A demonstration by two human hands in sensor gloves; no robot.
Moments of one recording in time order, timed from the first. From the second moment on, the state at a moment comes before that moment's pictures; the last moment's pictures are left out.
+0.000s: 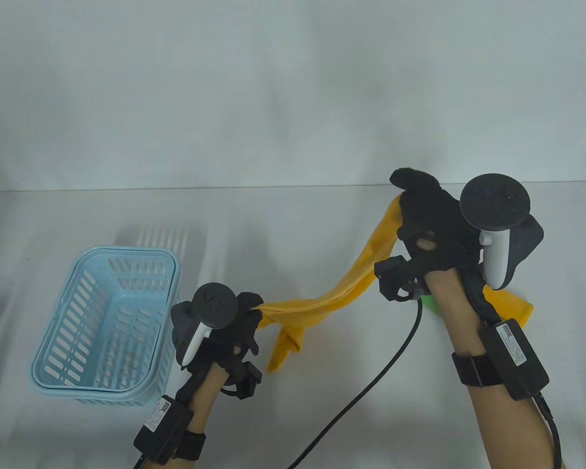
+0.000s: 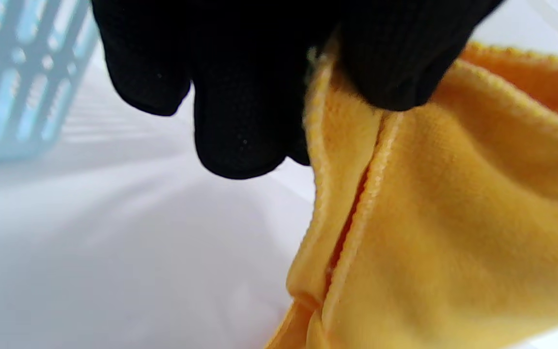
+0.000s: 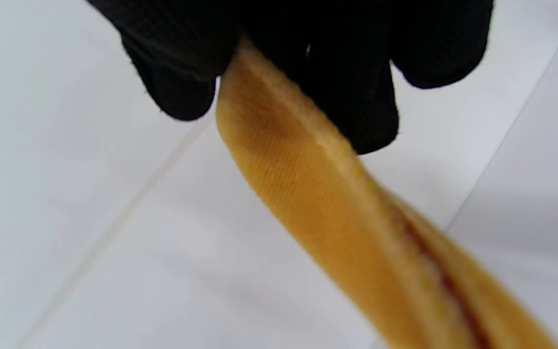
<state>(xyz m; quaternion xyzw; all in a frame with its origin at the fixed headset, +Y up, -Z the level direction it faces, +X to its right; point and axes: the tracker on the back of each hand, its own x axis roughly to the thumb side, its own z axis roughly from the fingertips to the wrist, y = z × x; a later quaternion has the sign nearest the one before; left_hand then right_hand) -0.163 -0.653 -0.338 -0.01 0.02 0.28 0.96 0.193 -0.457 -0.355 -0.14 -0.14 0.88 0.43</state>
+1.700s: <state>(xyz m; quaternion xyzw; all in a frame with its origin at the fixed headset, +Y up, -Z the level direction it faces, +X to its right) -0.250 -0.457 -0.377 0.06 0.01 0.32 0.95 0.269 -0.458 -0.371 -0.10 -0.09 0.88 0.45</state>
